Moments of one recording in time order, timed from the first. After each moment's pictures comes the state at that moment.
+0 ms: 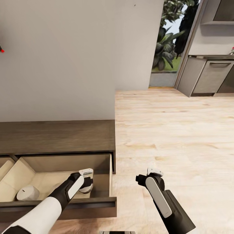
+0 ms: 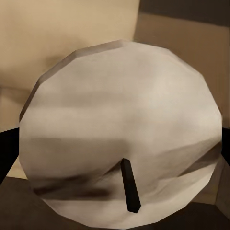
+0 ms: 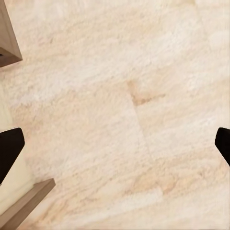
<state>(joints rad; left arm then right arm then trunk) -0.70 0.03 -0.38 -0.58 0.68 0.57 0.39 -0.42 0.05 0.31 -1.34 -0.83 0.80 -0.91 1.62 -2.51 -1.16</state>
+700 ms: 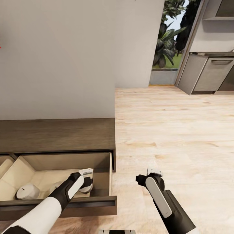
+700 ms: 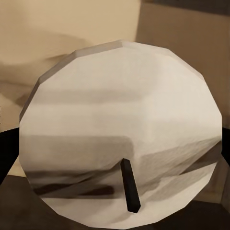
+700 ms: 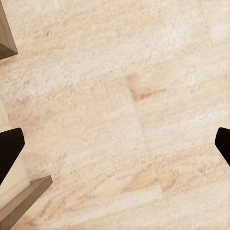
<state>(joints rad) -0.70 0.03 -0.38 -0.58 0.68 0.57 0.39 -0.42 0.05 0.31 -1.34 -0.83 0.80 -0.91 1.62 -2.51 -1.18</state>
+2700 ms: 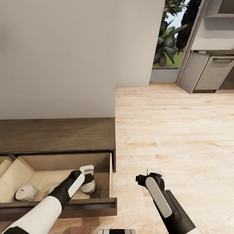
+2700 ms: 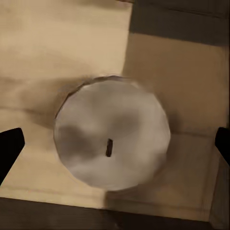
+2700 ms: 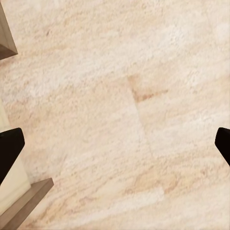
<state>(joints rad) -0.70 0.03 -0.38 -0.64 0.68 0.56 0.39 -0.42 0.05 0.31 -1.34 -0.83 0.80 -0.91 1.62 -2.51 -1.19</state>
